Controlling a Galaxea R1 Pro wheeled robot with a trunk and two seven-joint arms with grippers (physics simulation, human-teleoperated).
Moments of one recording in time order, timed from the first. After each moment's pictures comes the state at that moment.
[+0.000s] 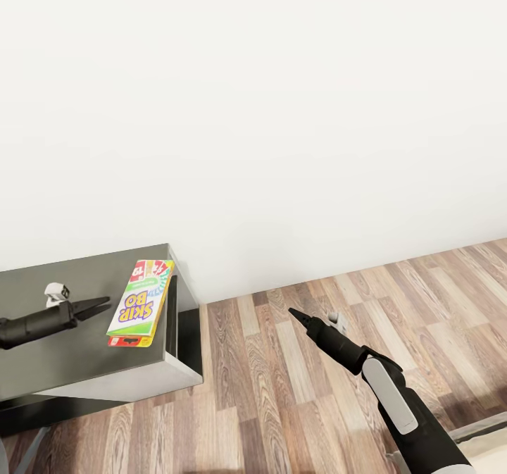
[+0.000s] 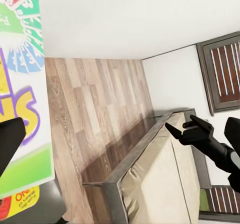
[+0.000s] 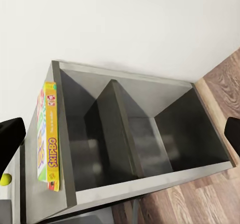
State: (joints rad) left arm -0.86 0.56 0.35 -0.40 0.01 0.58 -1.57; right arm -0.41 -0.11 0.14 -1.15 -0.99 0.48 0.31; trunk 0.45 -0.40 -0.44
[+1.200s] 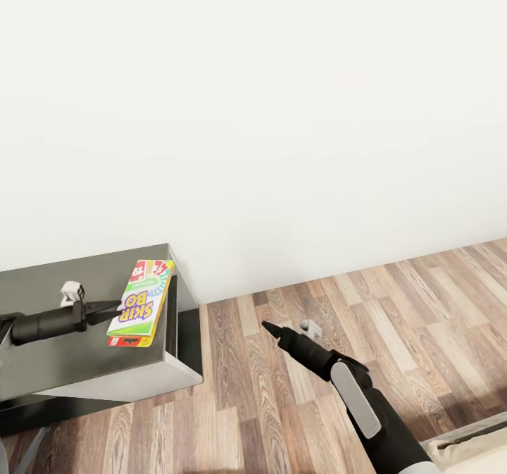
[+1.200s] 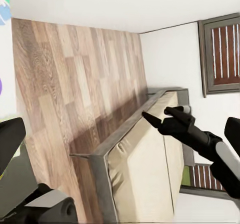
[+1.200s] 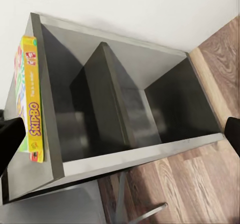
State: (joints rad) left arm -0.78 0.53 0.25 -0.60 0.03 0.80 -1.57; right arm -0.42 0.01 0.20 -1.11 -0.85 0.48 0.22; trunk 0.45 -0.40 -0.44
